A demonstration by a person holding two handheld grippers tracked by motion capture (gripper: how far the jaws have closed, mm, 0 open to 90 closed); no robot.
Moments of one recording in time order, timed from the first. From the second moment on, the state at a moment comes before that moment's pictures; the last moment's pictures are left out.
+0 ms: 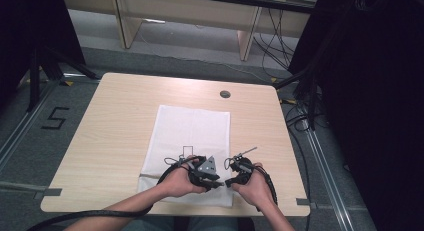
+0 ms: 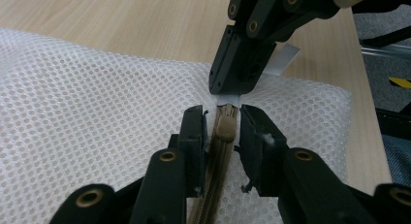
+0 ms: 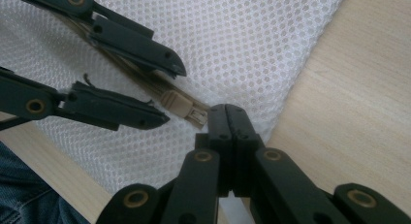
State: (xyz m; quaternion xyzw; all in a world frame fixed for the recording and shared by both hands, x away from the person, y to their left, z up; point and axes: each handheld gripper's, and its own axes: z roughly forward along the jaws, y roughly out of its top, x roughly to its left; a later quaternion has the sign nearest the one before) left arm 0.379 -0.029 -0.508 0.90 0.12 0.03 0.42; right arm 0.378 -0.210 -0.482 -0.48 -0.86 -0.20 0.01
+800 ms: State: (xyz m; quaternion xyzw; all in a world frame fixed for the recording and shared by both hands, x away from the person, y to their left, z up) left arm 0.377 -0.040 -0.507 0.90 0.12 0.03 0.42; right arm 0.378 -0.211 -0.482 -0.48 -0.85 -0.20 0.01
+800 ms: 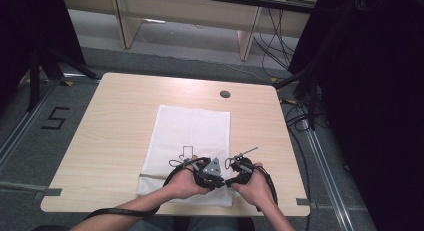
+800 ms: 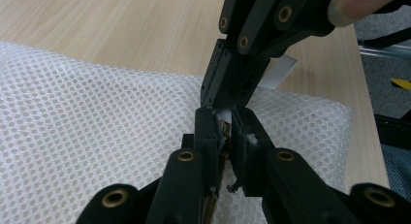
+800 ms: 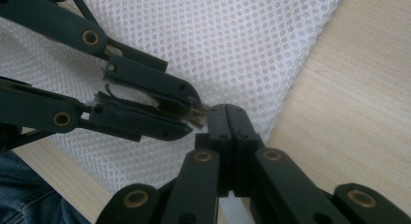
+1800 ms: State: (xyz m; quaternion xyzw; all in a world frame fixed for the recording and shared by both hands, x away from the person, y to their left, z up) left arm 0.372 -0.025 -0.495 0.90 0.12 0.04 0.41; right arm 0.377 -0.206 -0.481 -0.49 -0.85 -0.18 0.00
